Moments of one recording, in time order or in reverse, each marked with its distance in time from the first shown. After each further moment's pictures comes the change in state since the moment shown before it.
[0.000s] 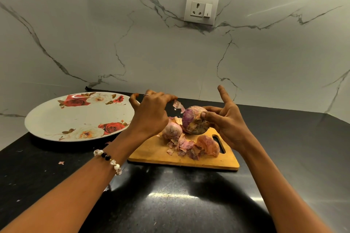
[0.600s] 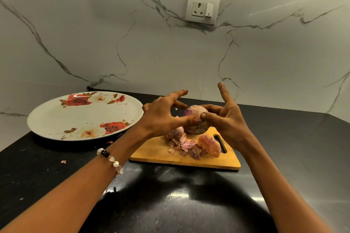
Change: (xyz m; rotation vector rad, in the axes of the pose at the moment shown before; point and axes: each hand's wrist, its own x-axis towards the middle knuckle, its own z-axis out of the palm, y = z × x) left_hand -0.002 0.011 -0.007 -0.442 -0.270 0.018; right_hand 0.000 0.002 0.001 -0.050 -0.026 -0.067
